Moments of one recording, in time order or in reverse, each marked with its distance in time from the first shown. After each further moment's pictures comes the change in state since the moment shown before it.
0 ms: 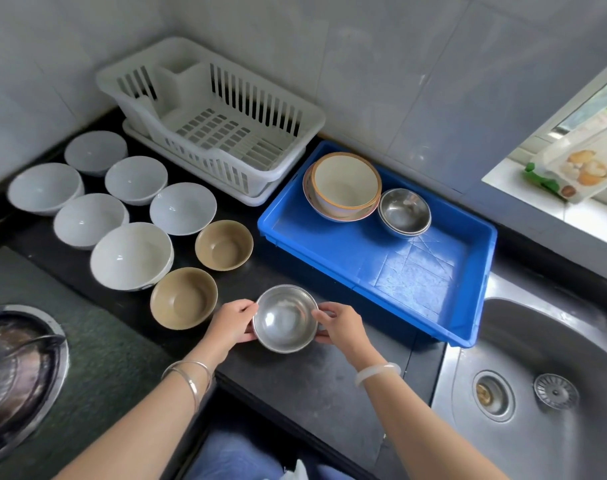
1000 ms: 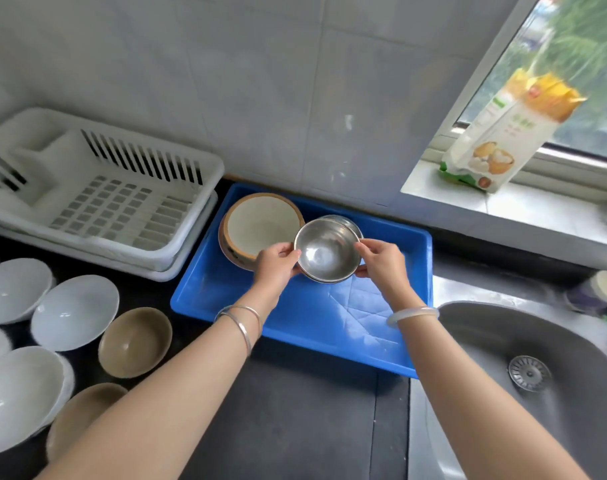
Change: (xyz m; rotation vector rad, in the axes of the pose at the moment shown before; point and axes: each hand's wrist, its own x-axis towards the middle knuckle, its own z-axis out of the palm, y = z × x) left_hand 0.065 0.193 0.179 -0.067 -0.151 0.305; right_hand 0.088 -0.078 -0.199 0.137 0.520 -0.263
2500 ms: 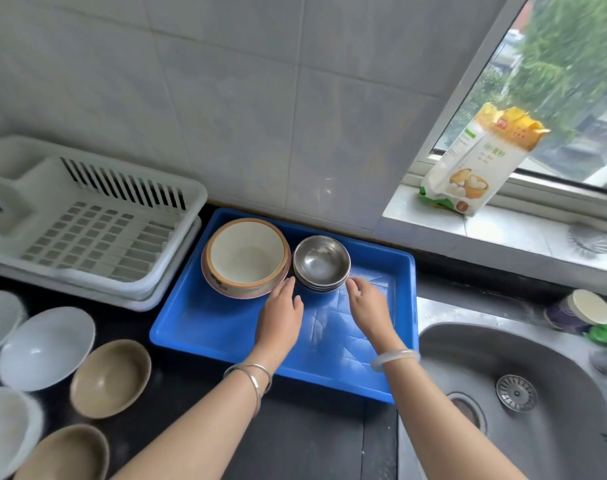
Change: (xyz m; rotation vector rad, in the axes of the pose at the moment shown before) left_hand -0.013 -0.040 0.018 0.755 -0.015 0.329; right_hand -0.014 0.021 0.002 -0.340 -0.021 -0.042
